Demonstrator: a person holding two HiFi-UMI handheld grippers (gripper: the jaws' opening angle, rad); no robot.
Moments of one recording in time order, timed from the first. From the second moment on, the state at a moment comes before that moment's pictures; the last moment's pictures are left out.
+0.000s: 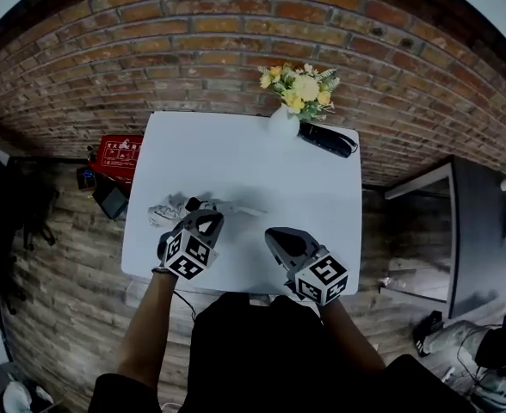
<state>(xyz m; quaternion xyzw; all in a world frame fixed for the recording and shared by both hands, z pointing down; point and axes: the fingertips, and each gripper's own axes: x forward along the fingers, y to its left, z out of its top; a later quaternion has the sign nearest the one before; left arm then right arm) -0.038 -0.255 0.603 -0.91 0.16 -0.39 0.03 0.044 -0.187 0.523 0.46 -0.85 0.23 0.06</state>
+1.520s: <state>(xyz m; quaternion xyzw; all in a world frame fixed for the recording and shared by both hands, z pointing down) -0.022 -0.276 0.728 -0.81 -0.08 -0.58 0.05 0.082 -0.165 0.558 0.58 -0.76 0.28 0.07</state>
